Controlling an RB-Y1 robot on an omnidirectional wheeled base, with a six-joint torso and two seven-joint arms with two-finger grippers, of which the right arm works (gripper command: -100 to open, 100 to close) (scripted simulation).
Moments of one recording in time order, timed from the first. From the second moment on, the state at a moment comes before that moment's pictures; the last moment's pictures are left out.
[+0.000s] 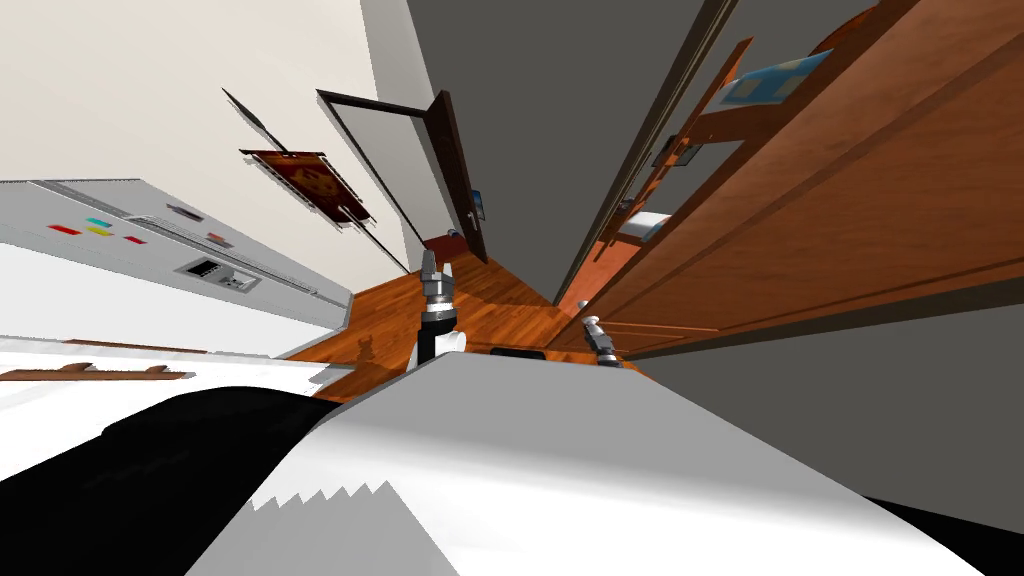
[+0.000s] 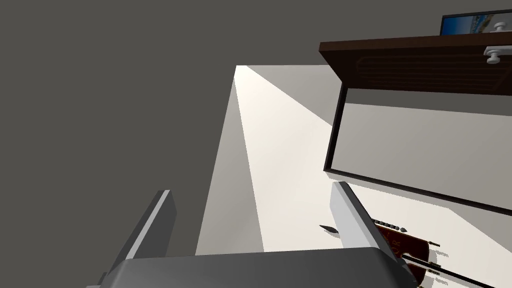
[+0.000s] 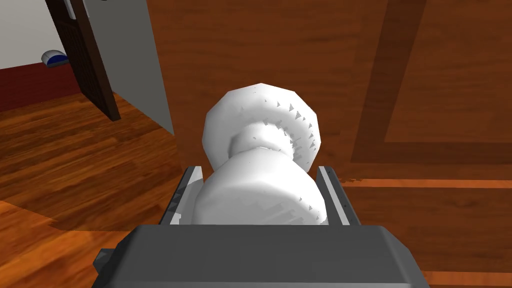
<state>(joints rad) 0.14 -0.56 0.47 -0.74 -0.55 -1.06 -1.75</state>
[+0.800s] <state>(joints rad) 0.16 -0.59 0.51 -0.71 -0.53 -1.13 -1.81</state>
